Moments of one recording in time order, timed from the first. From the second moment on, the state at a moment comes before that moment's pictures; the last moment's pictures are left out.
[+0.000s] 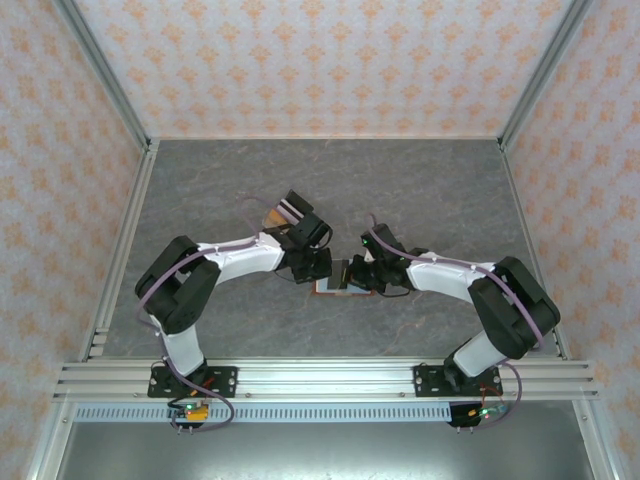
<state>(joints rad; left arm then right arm) -0.69 1.80 1.08 -0.42 0.22 -0.93 0.62 1.53 0.71 -0.18 -0.32 0.89</state>
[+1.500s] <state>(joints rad) -0.41 1.34 1.02 -0.72 -0.06 -0.83 0.60 1.27 0.87 -0.26 -0.18 0.55</state>
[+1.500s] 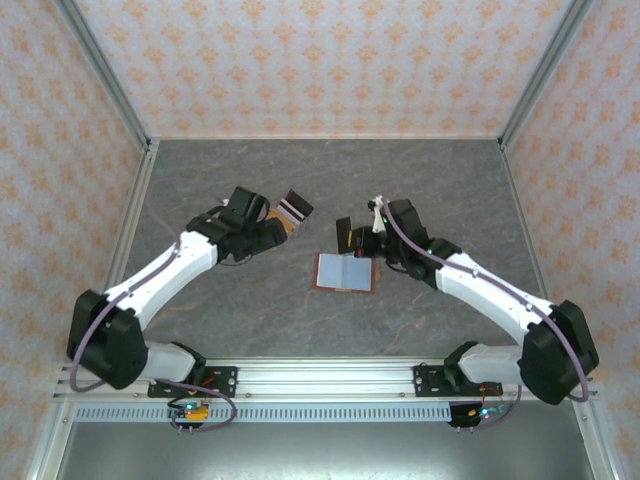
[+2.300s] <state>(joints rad) -0.36 1.11 0.90 -0.86 -0.24 -0.64 0.60 2.02 1.75 -0.50 -0.21 0.07</state>
